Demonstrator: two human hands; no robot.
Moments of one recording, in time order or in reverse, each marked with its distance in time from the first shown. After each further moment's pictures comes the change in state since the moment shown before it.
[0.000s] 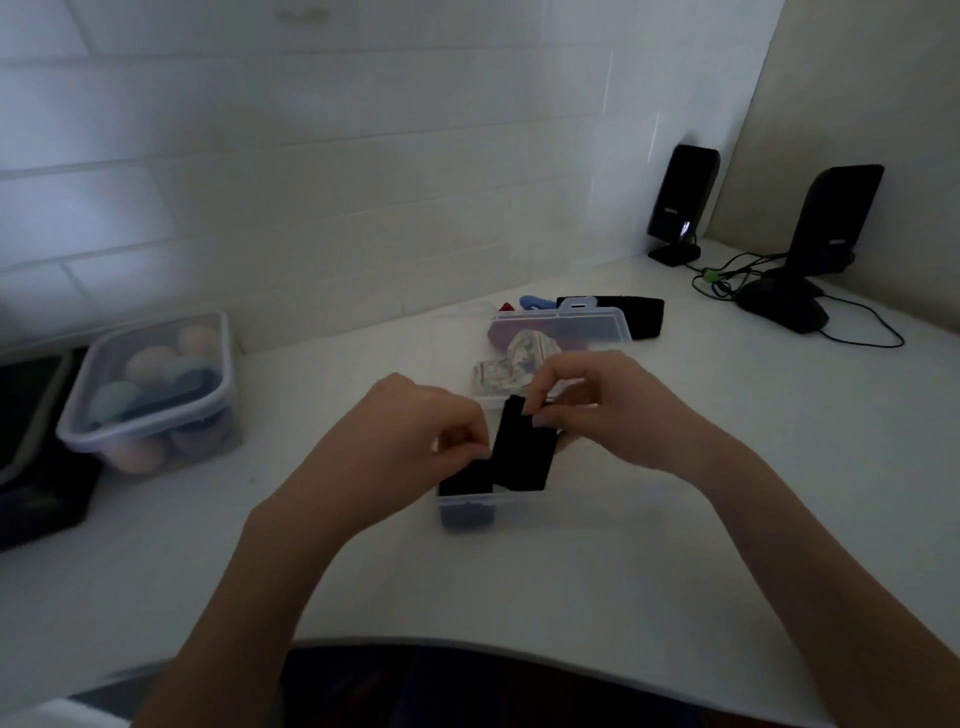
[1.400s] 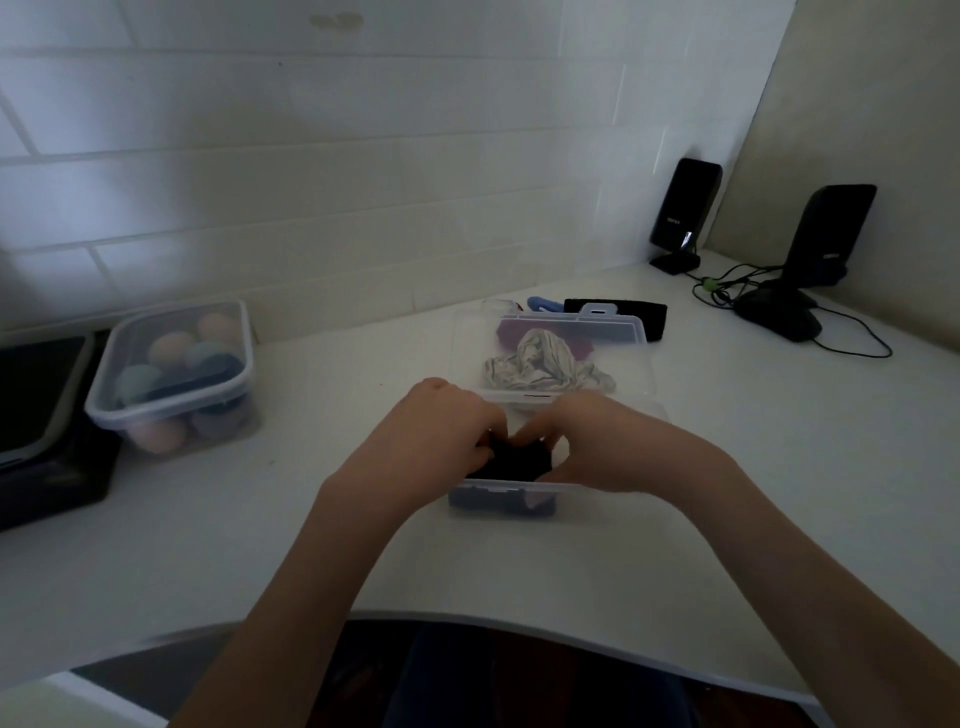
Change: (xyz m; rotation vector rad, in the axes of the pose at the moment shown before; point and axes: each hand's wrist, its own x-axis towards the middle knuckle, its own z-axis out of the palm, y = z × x) left_hand 0.014 0.000 0.020 0.264 -0.166 -0.067; right_hand -0.003 -0.012 0.026 -0.770 -0.289 0.051
